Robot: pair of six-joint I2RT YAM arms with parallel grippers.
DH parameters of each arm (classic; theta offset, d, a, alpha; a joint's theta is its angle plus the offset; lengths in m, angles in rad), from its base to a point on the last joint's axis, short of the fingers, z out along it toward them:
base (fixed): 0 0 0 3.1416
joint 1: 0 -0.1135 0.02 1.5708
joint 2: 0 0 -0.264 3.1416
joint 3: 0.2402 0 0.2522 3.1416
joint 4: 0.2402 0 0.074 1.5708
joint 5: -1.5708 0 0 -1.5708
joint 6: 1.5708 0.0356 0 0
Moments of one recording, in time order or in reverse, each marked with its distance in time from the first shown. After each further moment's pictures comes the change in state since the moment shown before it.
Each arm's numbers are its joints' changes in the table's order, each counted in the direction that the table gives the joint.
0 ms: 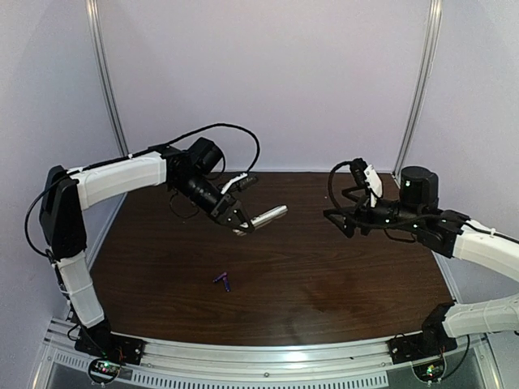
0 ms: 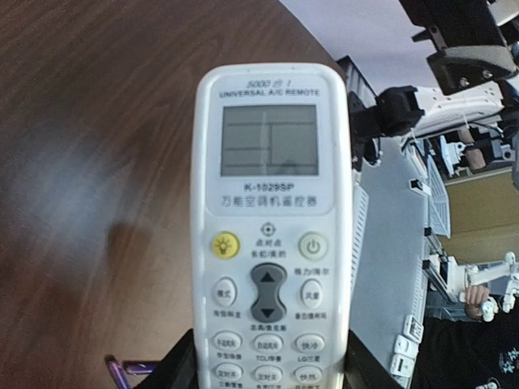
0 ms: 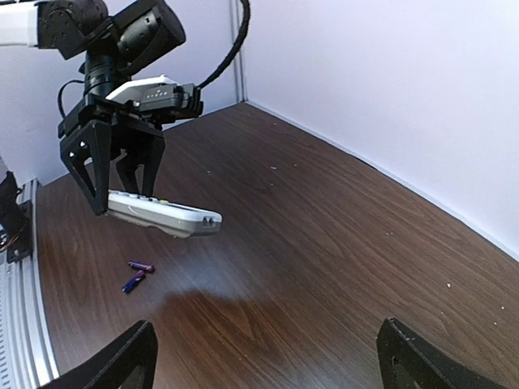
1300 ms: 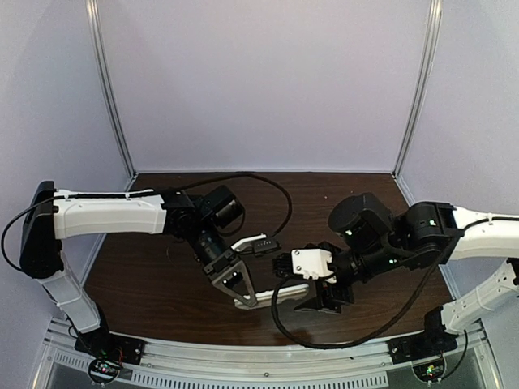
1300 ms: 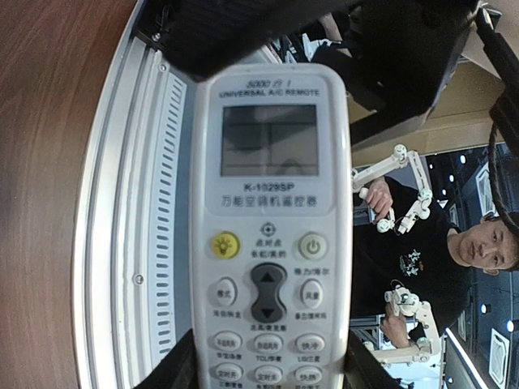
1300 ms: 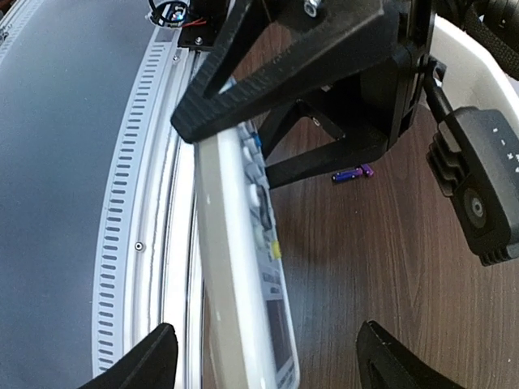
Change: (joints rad) left arm 0.321 -0.193 -0.356 -0.113 -0.373 -0.146; right arm -0.717 0.216 0.418 0.722 -0.213 -0.268
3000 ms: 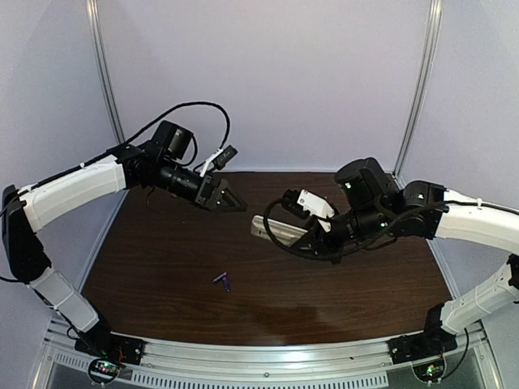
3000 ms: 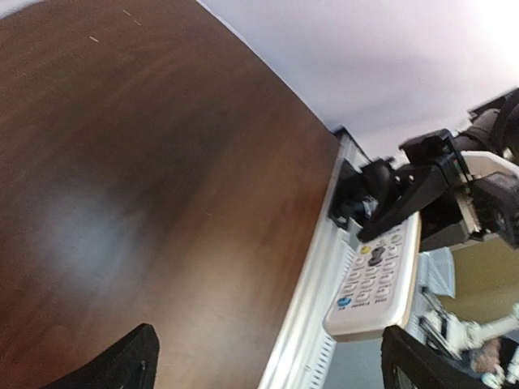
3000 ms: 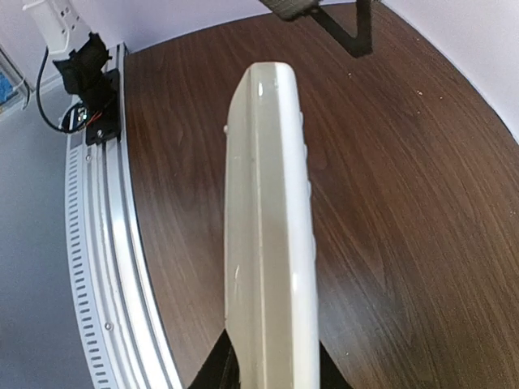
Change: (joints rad) left arm -0.324 -0.107 0.142 -0.129 0.386 -0.126; right arm 0.232 0.048 0.038 -0.080 0.048 0.198
